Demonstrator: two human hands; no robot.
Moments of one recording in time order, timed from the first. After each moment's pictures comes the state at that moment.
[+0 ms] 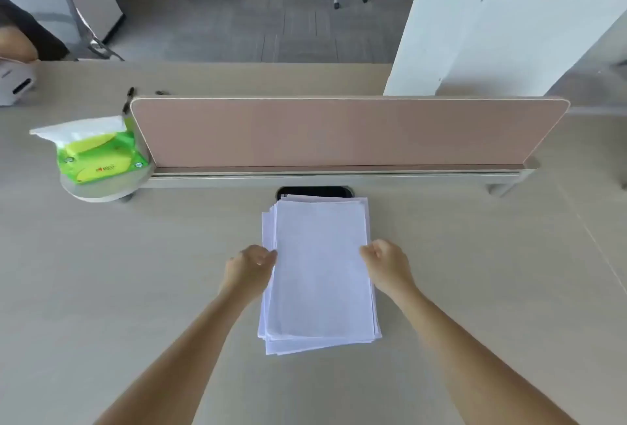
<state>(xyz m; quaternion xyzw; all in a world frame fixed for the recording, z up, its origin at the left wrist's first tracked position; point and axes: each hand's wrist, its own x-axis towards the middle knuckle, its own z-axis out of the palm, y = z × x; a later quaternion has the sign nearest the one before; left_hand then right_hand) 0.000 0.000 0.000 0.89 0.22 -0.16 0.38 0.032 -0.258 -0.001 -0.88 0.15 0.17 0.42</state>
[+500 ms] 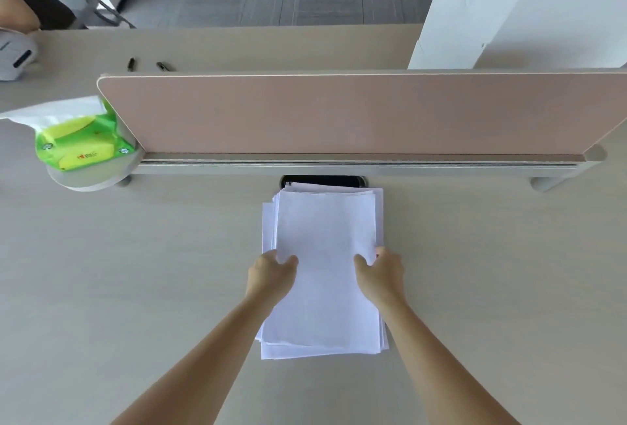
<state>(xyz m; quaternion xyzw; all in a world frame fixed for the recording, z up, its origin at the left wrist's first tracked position) 0.021 -0.054 -0.025 0.81 0.37 -0.20 0.40 0.046 -0.236 -0.055 -0.86 0.24 0.23 0.38</state>
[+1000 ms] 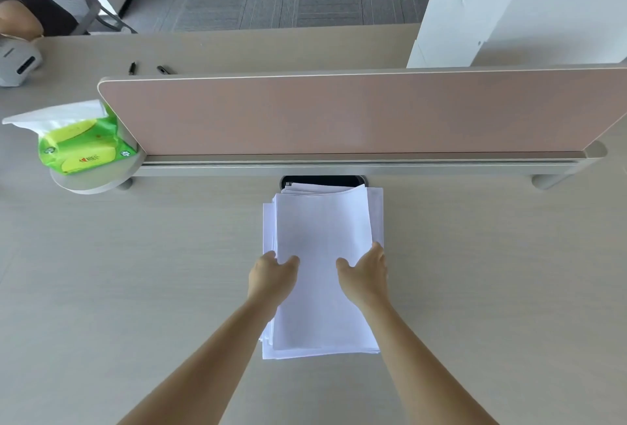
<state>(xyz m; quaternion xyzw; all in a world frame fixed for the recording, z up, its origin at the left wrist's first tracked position) 0.019 -0.059 -0.023 0.79 0.40 -0.18 0.43 0.037 -0.210 -0.034 -0.85 0.23 0.24 0.42</state>
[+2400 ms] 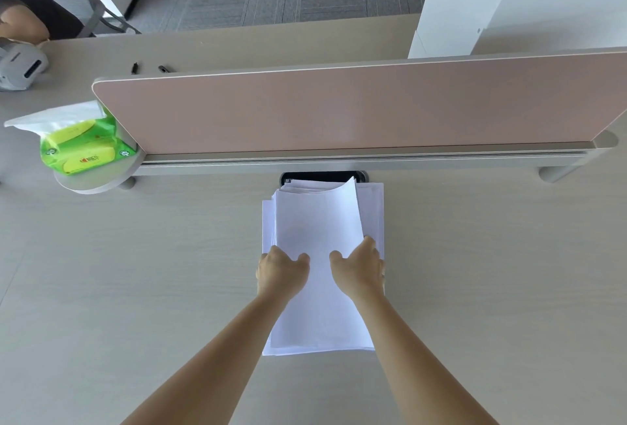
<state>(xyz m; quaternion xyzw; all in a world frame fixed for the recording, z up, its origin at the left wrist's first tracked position) 0.027 -0.074 -0.030 0.84 0.38 -0.21 0.33 0.046 -0.203 -0.029 -0.86 0.24 0.26 0.37</state>
